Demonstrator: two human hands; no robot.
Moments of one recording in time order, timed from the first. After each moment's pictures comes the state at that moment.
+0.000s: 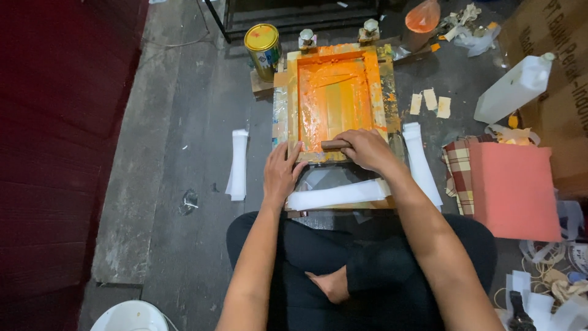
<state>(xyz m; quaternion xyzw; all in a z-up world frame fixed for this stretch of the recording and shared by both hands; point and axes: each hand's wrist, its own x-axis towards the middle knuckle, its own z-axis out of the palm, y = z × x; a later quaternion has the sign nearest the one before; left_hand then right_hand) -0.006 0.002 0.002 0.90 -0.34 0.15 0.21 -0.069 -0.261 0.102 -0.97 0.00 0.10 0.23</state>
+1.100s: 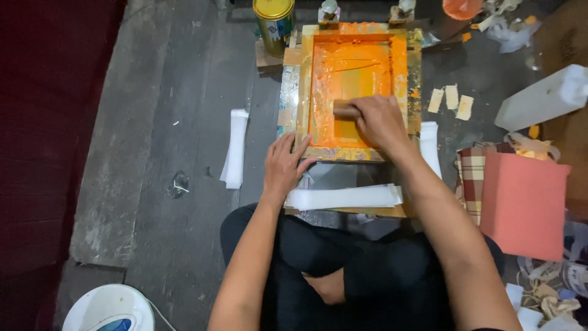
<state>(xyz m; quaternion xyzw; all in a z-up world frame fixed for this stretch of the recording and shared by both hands) 0.005 0.002 -0.007 0.89 -0.35 0.19 0.23 -0.006 -0.276 0.075 -0.99 -0.04 -0.08 0.13</state>
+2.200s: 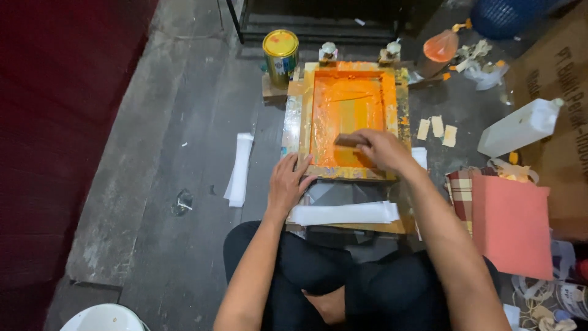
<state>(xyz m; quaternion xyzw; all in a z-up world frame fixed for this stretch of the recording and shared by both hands) 0.000 0.002 -0.008 0.89 -0.32 0.16 0.28 -0.034 -0.275 0.127 -0.97 0.00 0.08 0.24</state>
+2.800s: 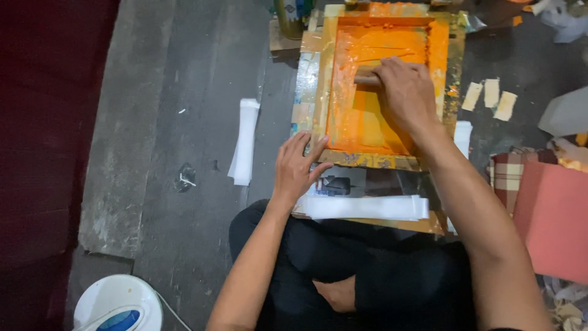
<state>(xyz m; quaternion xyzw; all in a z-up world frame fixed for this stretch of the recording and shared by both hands) 0.003 0.001 0.023 0.89 -0.33 0.14 0.28 0.046 -0.281 0.077 -0.97 -0.11 -0.22 0.03</state>
